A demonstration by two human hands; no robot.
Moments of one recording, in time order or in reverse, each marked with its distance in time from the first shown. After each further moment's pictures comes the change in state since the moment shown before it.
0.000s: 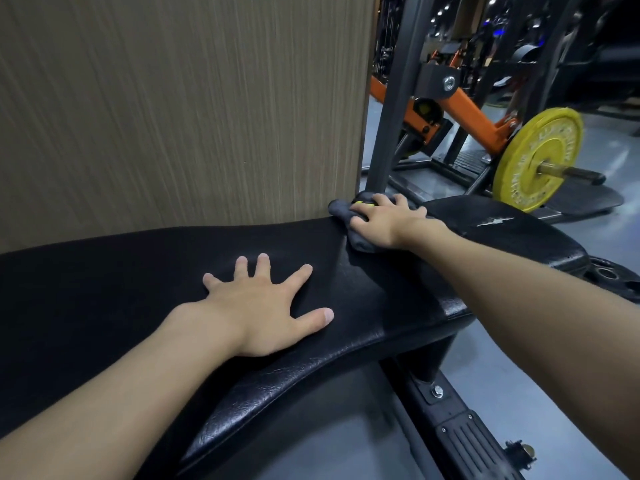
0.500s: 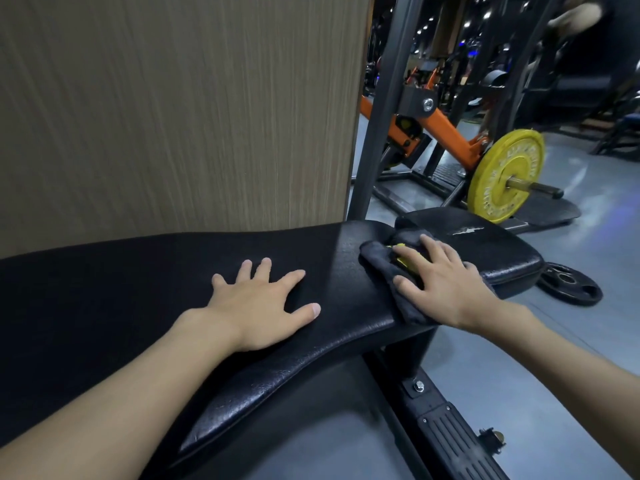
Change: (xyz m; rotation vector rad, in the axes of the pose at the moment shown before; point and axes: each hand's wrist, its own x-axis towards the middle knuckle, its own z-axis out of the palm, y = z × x) left_hand -0.011 -0.013 0.003 -0.086 0.111 0.082; right_hand -0.137 0.043 0.024 -0.055 0.192 0.080
